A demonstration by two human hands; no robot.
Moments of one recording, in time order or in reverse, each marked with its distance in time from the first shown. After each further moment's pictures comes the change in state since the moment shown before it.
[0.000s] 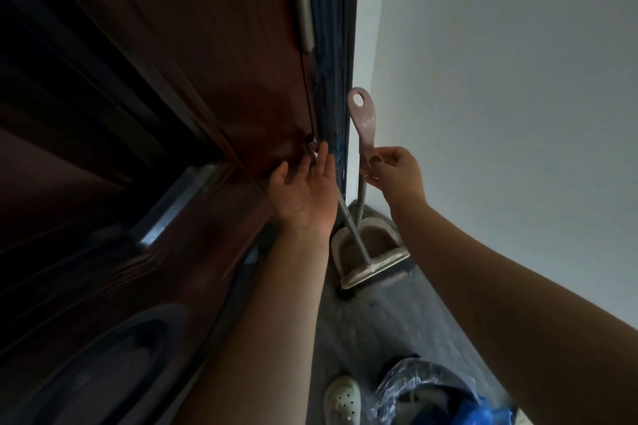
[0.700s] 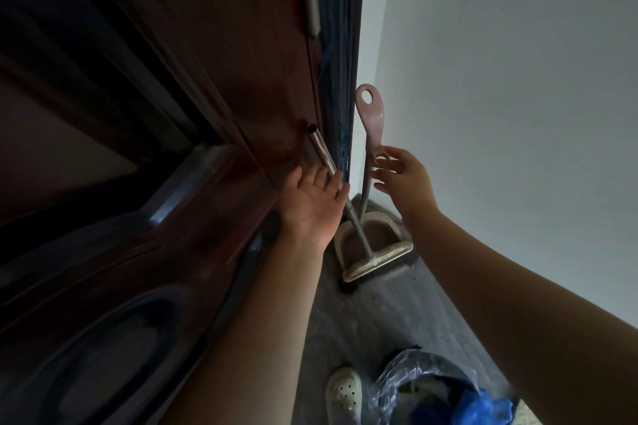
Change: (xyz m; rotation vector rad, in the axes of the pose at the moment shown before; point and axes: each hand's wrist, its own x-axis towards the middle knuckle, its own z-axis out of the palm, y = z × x) left_hand 0.001 0.006 -0.040 0.359 0.019 -0.116; right_hand -0.013 0.020 -0.015 -0.121 -0.099 -0.056
